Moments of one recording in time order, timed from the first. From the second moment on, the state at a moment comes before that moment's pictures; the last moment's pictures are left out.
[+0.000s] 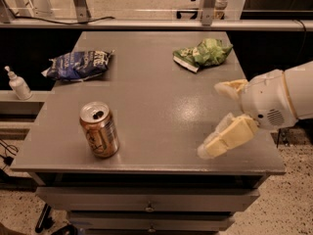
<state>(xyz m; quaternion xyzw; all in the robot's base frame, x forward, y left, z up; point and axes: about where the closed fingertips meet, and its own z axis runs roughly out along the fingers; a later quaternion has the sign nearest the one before) 0.424 -0.111 0.902 -0.52 0.74 0.23 0.35</state>
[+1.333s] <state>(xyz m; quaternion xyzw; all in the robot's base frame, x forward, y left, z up) 0.450 -0.013 0.884 -0.52 0.67 0.31 0.43</state>
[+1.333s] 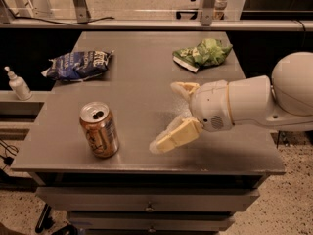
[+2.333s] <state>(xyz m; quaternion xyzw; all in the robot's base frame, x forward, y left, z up) 0.447 0.068 0.882 -0.53 0.61 0.38 0.46</state>
